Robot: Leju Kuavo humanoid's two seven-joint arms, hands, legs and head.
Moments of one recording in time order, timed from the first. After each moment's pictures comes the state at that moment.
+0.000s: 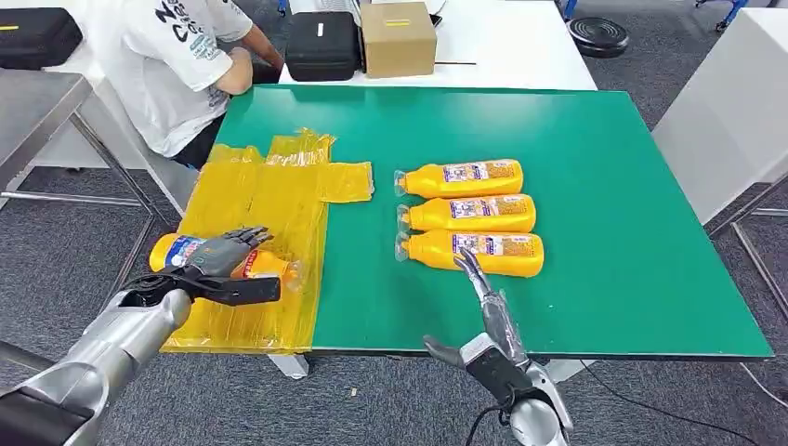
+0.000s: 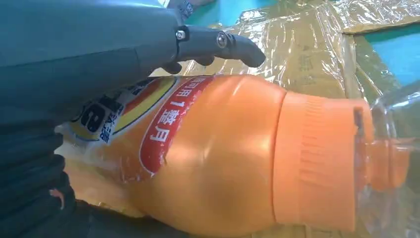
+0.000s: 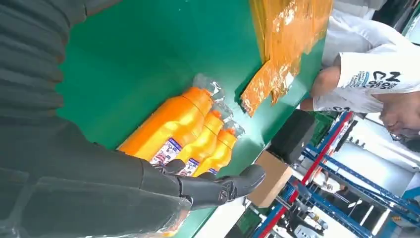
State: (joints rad) left arm -0.72 0.17 -0.57 -0.47 -0.98 -0.06 -0.35; right arm 0.05 0.08 0.19 -1.47 0.50 -0.02 -0.56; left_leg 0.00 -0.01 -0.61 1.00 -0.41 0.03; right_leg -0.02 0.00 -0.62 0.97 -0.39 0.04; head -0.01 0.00
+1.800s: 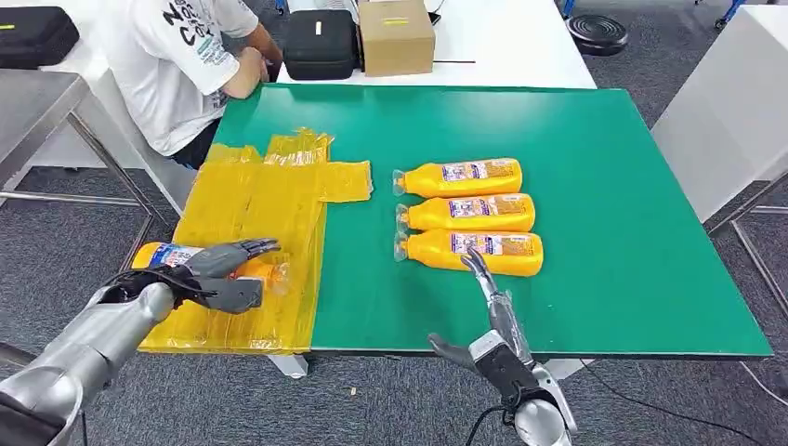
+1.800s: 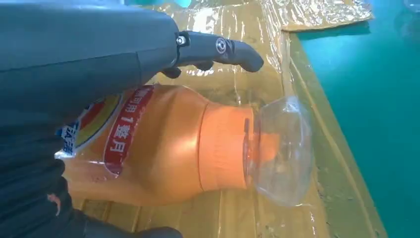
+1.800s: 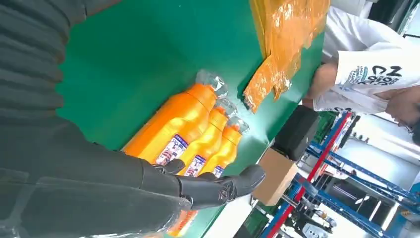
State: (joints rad) left arm -0.71 0.29 -0.70 -0.63 -0.71 -0.24 -0.50; right arm 0.05 0.08 0.17 -1.48 0.46 -0.01 -0.56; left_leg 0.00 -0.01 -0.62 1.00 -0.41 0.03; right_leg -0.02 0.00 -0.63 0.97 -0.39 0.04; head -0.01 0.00
